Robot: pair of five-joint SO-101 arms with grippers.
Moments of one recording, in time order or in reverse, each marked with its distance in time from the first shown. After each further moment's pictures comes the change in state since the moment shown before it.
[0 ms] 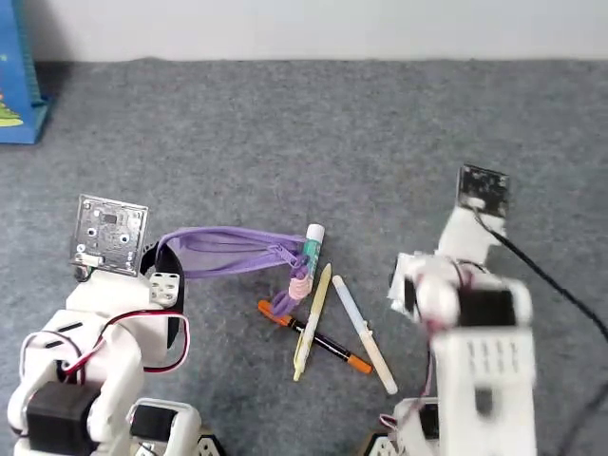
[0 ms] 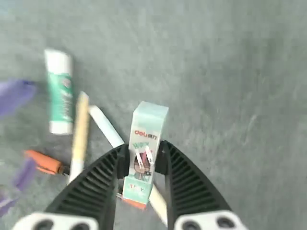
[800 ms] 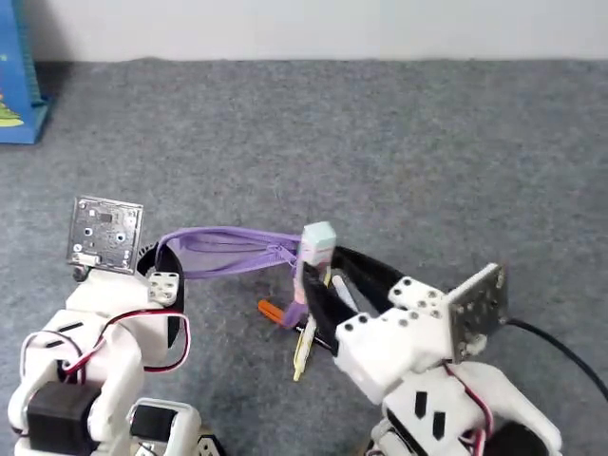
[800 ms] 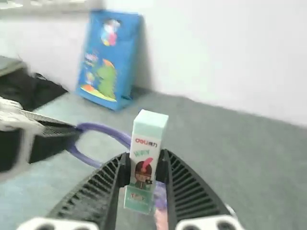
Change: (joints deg) left arm 0.0 0.0 0.4 0.0 1.9; right arm -37.3 -28.1 0.0 -20.7 4.7
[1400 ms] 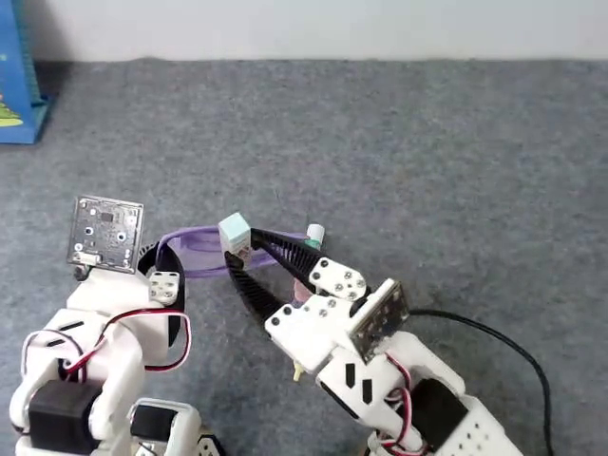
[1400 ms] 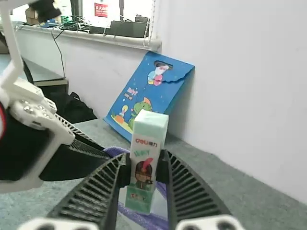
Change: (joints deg) left arm 0.0 0.0 0.3 -0.5 0.0; right arm -8.6 3.7 25.1 -39.9 12.4
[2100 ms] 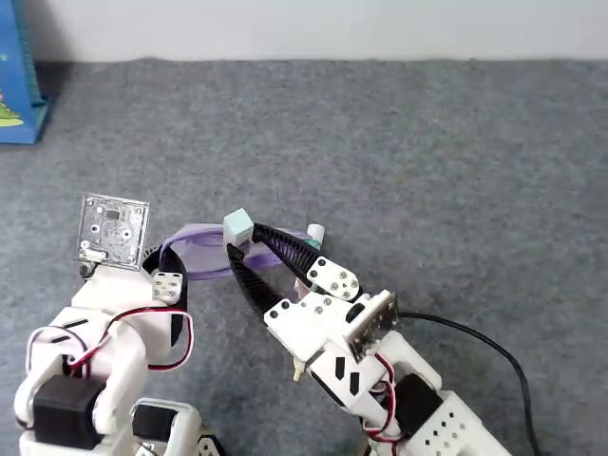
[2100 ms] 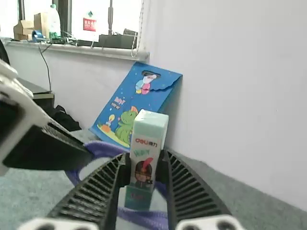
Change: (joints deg) left arm 0.1 0.0 1.1 0.2 0.0; right arm 3.2 0.0 15.0 -18.5 0.0
